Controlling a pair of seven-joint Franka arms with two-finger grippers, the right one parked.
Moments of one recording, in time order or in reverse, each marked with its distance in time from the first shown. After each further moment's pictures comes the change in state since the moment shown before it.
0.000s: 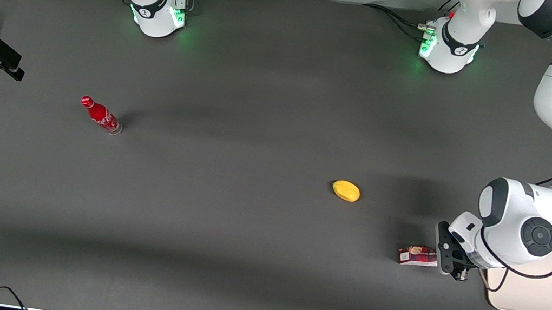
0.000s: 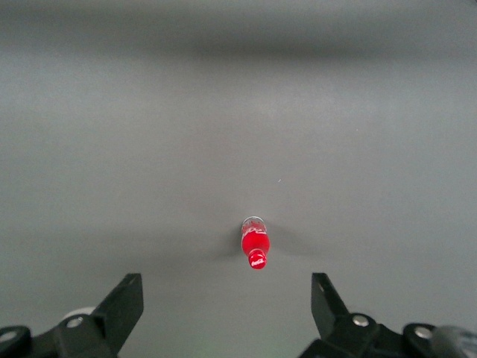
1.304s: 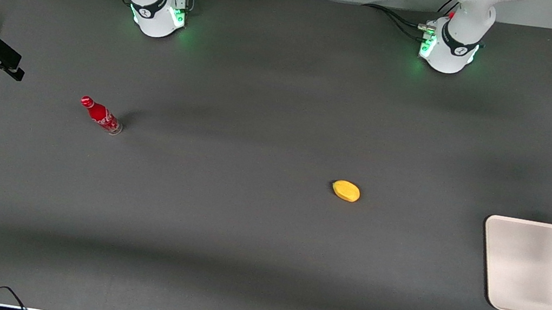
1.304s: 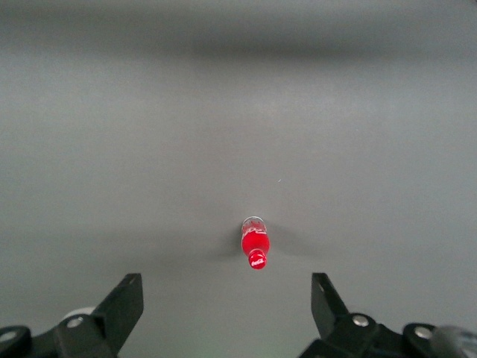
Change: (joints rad) arm 0.140 -0.137 0.420 0.070 -0.410 -0.043 -0.520
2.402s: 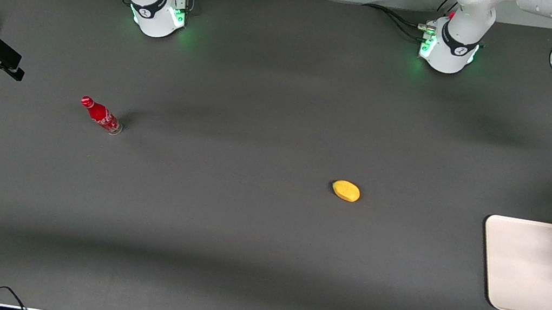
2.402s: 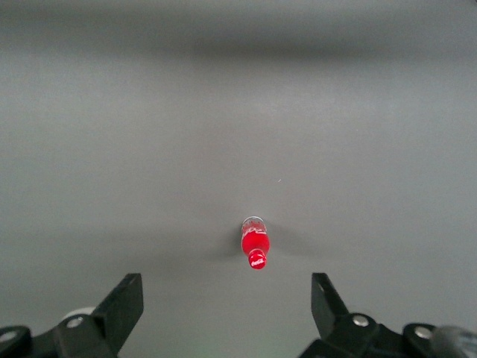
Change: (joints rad) arm 0.099 0.361 0.036 0.351 0.044 -0.062 -0.214
